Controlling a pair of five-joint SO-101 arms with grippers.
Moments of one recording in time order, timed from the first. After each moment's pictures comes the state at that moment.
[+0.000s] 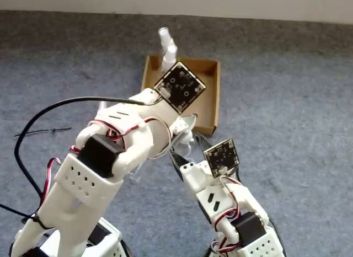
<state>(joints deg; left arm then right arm) 28.8 -40.0 21.0 64.7 -9.5 -32.5 -104.5 89.5 38.9 2.2</state>
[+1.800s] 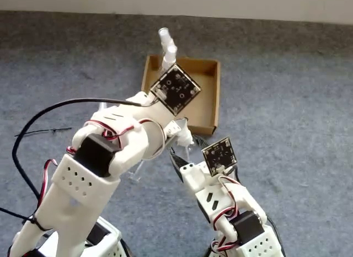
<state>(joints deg) 30.6 -39.2 22.2 69.1 -11.6 -32.4 -104.4 90.8 39.0 2.2</state>
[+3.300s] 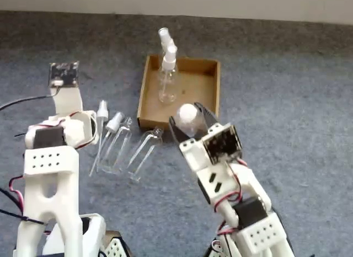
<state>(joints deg) -15.8 -38.5 47.6 55.0 3.7 -29.4 -75.7 71.0 18.9 10.6</state>
